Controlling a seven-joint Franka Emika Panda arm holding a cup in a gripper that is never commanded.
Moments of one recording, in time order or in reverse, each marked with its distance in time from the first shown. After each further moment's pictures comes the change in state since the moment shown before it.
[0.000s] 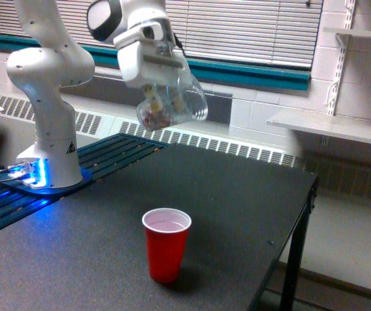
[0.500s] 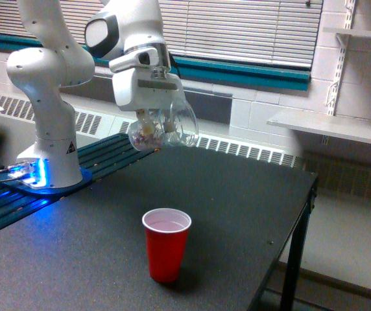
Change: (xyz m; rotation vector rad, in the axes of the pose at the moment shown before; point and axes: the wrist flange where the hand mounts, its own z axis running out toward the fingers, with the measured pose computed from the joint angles) arm -0.011 0.017 0.032 -0.042 -0.051 -0.015
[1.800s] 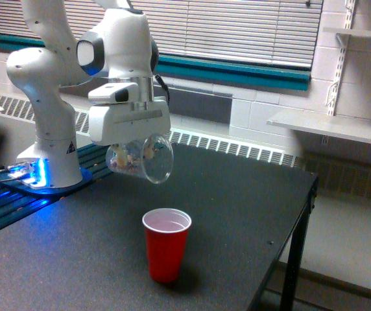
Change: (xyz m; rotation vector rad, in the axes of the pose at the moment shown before) arm -0.010 0.044 0.050 -0.103 -0.205 0.136
